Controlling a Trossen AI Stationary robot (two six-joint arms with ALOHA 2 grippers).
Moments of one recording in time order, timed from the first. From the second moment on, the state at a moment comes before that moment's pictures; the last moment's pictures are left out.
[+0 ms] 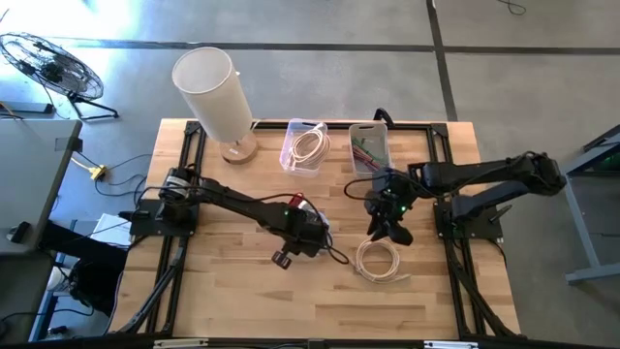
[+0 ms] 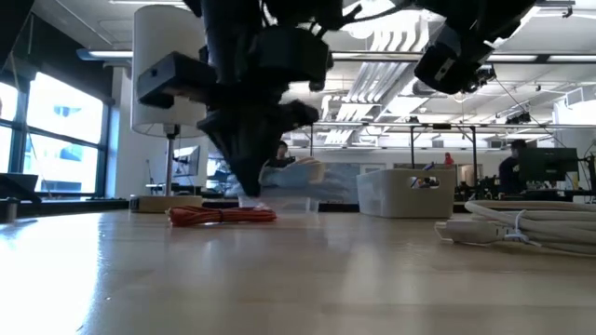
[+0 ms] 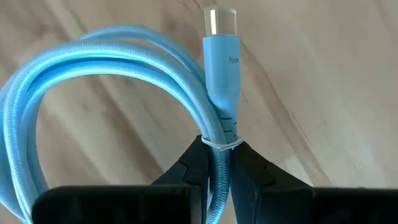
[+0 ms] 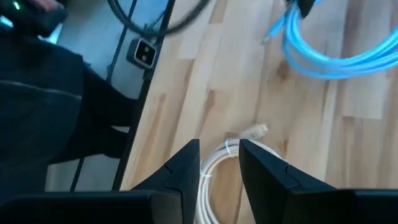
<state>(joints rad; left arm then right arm) -0.21 1.97 1.48 -0.78 0.01 0.37 0.00 1.22 0.91 -0.60 -0.59 0.11</state>
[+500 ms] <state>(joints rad) -0.11 1.97 1.95 -1.12 -0.21 0.47 0.05 1.10 0.91 -0.59 -0.53 0.11</state>
